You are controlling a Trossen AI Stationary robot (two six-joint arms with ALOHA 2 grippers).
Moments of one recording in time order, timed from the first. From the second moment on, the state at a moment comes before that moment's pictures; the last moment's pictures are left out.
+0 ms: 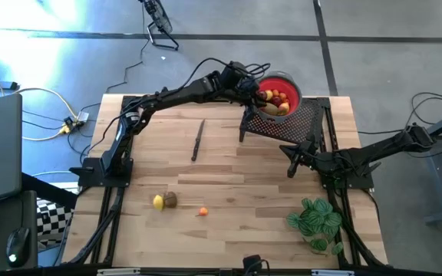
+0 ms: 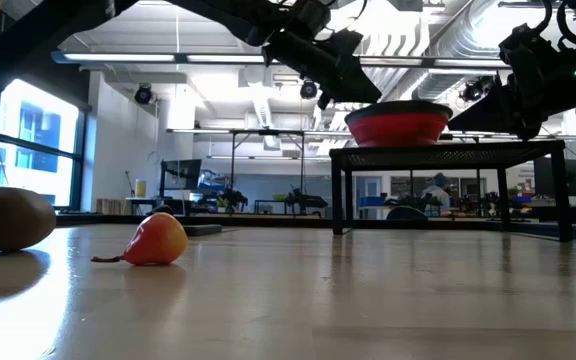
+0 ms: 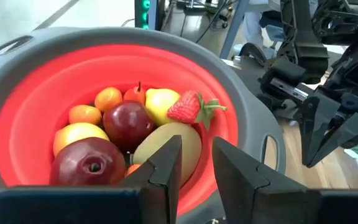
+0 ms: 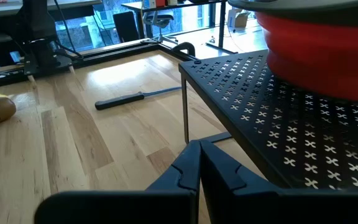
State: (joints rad) left arm 0.43 2.13 2.06 -0.34 0.33 0.02; right arm 0.25 0.57 0.14 0.11 0.78 0.32
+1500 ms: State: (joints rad) left arm 0.41 2.00 2.06 -0.47 0.41 0.19; right arm 0.25 0.57 0.14 0.10 0.78 0.32
